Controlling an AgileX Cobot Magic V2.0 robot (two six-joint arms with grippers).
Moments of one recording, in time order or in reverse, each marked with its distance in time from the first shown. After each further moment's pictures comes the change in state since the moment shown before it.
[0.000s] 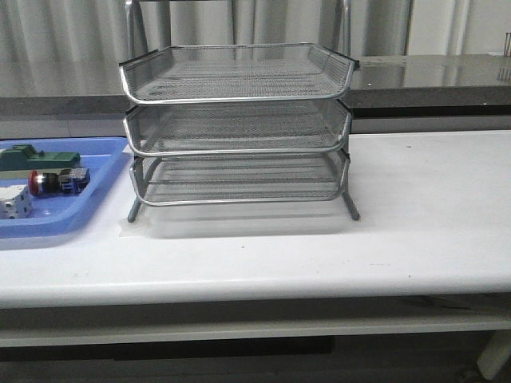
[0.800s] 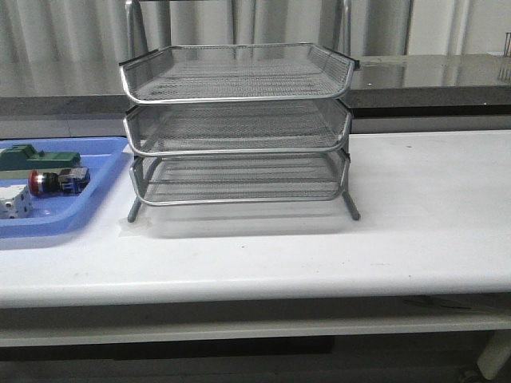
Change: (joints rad) left arm 0.000 0.000 0.000 0.000 0.000 0.000; right arm 0.000 0.849 -0.548 0.331 0.337 0.006
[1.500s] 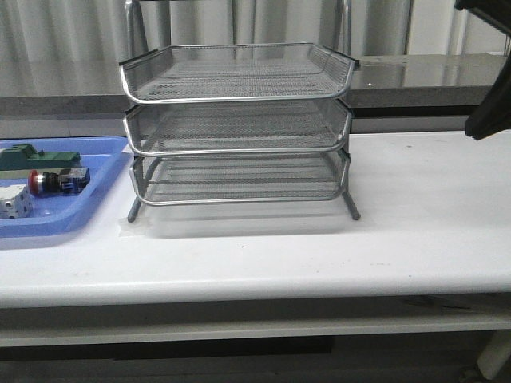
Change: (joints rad) left arm 0.000 0.000 0.000 0.000 0.000 0.000; right arm 0.000 0.360 -0.021 0.270 -0.006 -0.011
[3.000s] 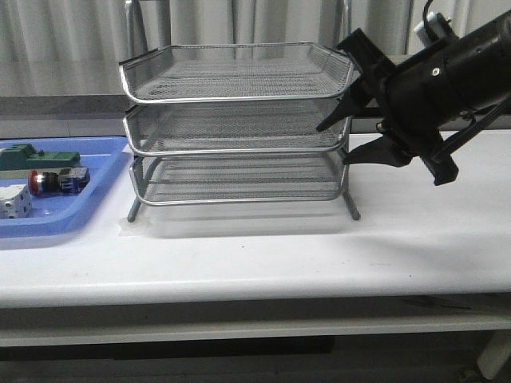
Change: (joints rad) left arm 0.000 0.000 0.000 0.000 0.000 0.000; right arm 0.107 0.464 -0.115 1.232 -0.117 -0.982
